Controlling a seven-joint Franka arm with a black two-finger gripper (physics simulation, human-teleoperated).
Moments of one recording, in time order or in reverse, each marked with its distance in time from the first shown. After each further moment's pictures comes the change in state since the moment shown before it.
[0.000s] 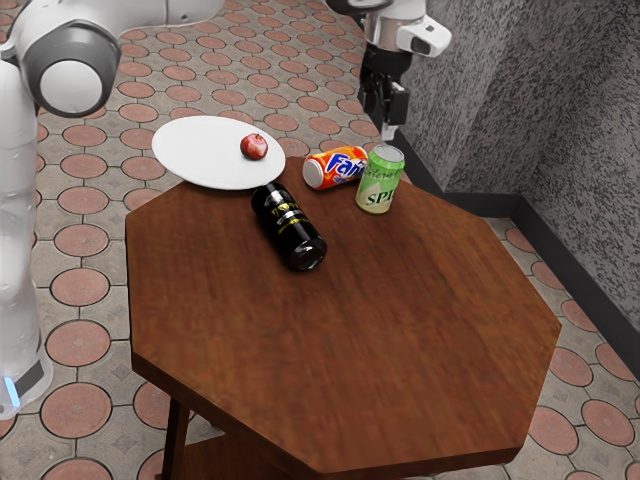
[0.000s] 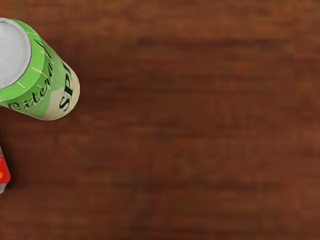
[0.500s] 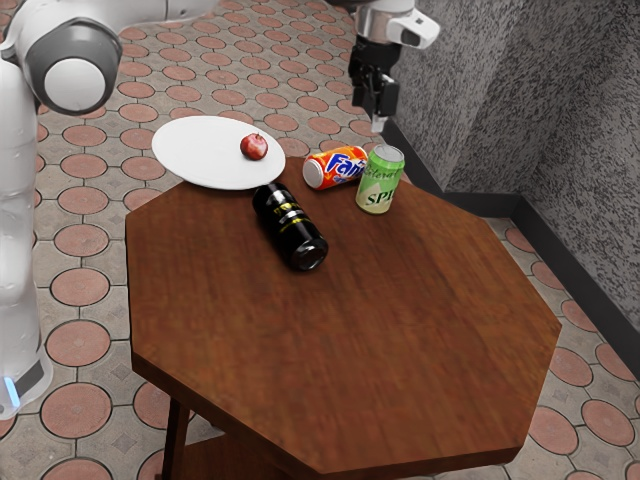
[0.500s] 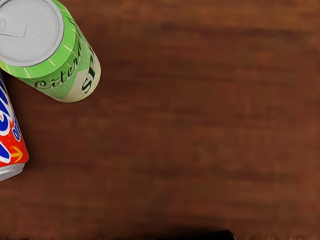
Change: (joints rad) arm 0.058 -0.001 0.000 -0.001 -0.016 -0.026 0.008
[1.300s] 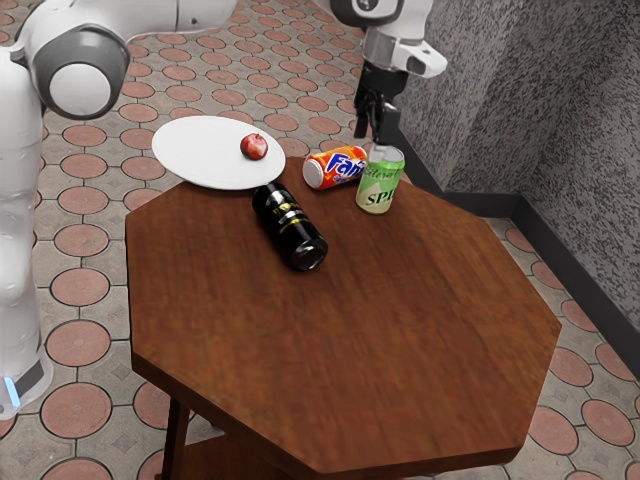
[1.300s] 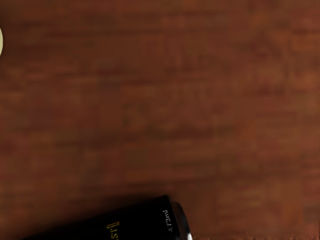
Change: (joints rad) arm -0.001 0.036 -0.053 -0.002 -0.078 -0.091 0.070
